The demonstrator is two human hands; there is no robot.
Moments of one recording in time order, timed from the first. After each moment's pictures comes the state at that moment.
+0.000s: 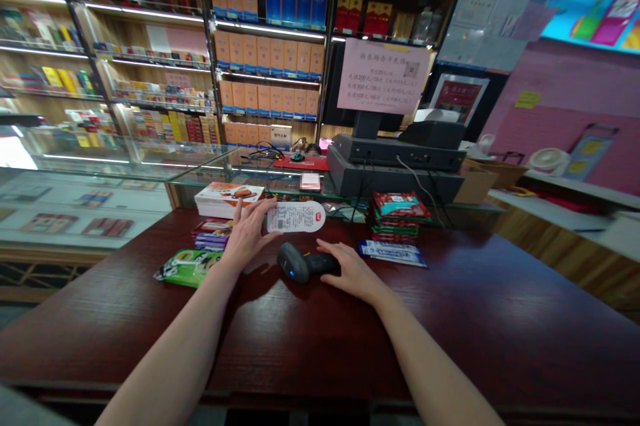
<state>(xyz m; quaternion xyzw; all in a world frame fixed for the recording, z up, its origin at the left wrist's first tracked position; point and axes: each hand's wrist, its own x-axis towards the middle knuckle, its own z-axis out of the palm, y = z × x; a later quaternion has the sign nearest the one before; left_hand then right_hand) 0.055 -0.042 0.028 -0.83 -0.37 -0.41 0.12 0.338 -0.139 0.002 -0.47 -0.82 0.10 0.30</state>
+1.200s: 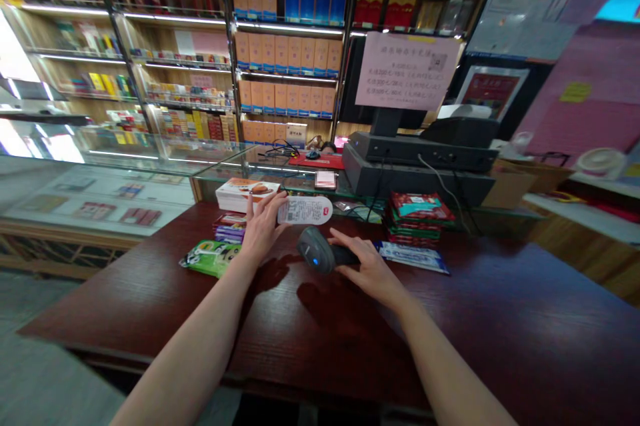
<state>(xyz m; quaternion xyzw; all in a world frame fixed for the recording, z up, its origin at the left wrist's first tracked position) 0.057 -0.039 0.019 -0.79 -0.41 -0.42 0.16 0.328 -0.155 0.028 -0.43 -0.83 0.08 0.35</state>
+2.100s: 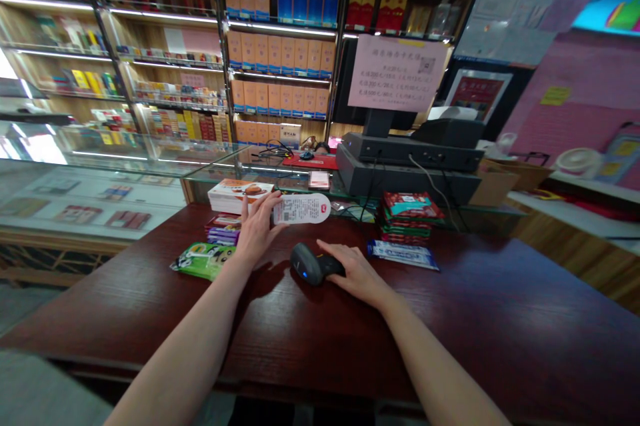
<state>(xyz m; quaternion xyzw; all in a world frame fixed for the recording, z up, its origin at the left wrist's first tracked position) 0.060 -0.044 0.024 -0.79 -0.40 -0.45 0.13 0.329 -0.145 0.004 -0.45 -0.84 0.10 0.27</state>
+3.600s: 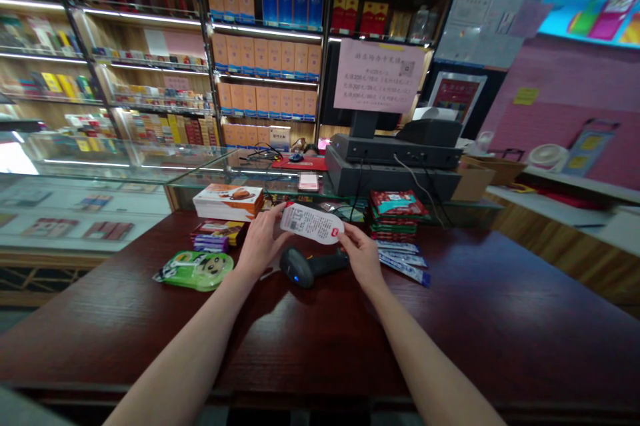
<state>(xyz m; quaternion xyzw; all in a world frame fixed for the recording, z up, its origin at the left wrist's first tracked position) 0.089 -0.055 0.020 -0.80 -0.36 -0.48 0.02 0.329 -0.129 0.010 -0.49 -0.51 0.28 0.65</state>
